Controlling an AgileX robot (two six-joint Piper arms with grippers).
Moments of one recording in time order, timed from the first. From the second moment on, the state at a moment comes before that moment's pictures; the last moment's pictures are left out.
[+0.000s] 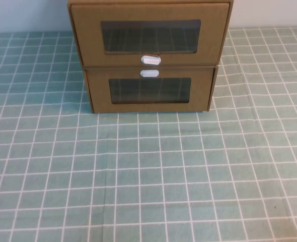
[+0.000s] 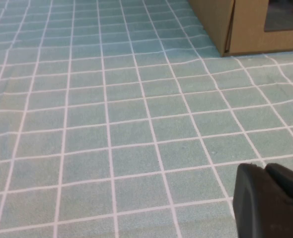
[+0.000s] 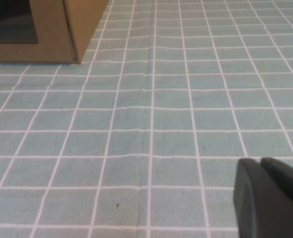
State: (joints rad) right arm 0.09 -0.01 0.02 0.08 0.36 0.01; left arm -0.18 -0.01 0.03 0.09 0.37 -0.06
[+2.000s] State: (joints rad) right arm 0.09 -0.01 -0.03 0.03 -0.83 0.15; left arm -0.18 -0.01 0.01 0.05 -0.84 -0.05
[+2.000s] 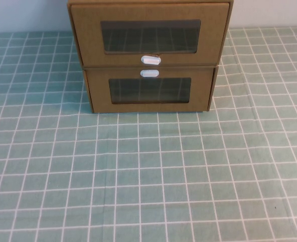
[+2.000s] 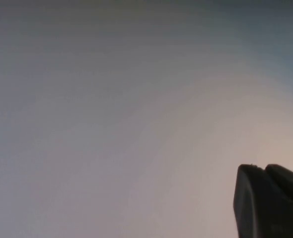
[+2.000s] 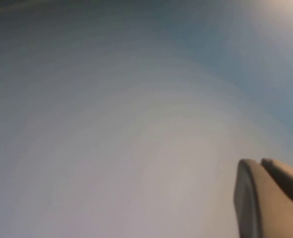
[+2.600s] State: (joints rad) right arm 0.09 0.43 -1.11 0.03 0.22 0.16; left arm -0.18 0.39 -0.92 -0.41 0.02 0.20
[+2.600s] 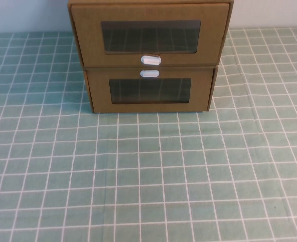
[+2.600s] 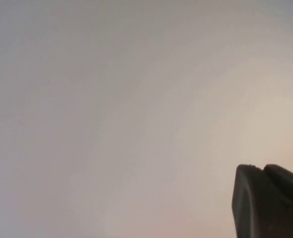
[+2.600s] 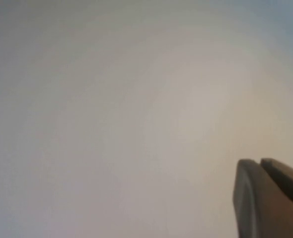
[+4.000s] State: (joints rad) right arm 0.58 1.47 -1.25 0.15 0.65 -0.62; left arm -0.28 2.10 -2.18 -0.90 0.89 0.87
